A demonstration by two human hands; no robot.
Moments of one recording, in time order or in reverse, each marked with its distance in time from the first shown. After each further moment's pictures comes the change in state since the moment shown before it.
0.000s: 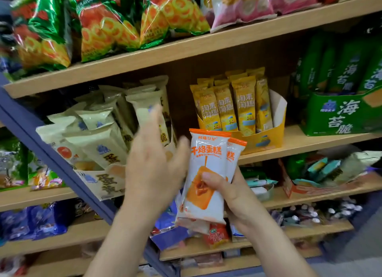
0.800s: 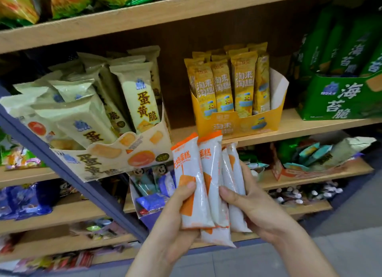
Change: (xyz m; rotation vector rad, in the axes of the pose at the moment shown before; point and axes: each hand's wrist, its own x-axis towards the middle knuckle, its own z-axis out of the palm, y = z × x) left_hand -0.093 -0.002 0.055 -1.511 -0.428 -1.238; right_hand -0.032 0.017 -0.053 -0.055 -0.002 0.236
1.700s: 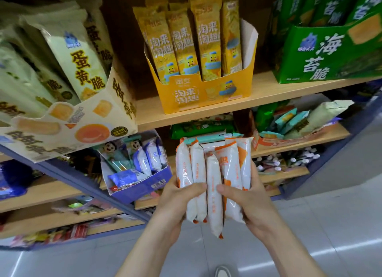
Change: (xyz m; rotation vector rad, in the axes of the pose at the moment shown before) left_hand 0.038 -0.076 0.010 0.525 0.196 -0.017; right_hand -0.034 0.057 -0.077 0.092 0.347 -0.034
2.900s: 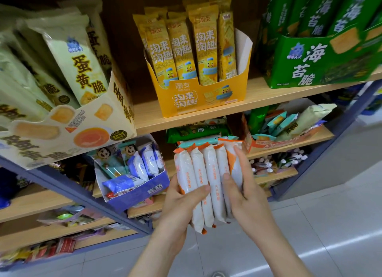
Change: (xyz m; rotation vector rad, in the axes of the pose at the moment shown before) left_hand 0.001 -0.014 -0.002 -0.089 -0.052 0.097; right_hand -0.018 -0.005 0.017 -0.709 0.121 -0.362
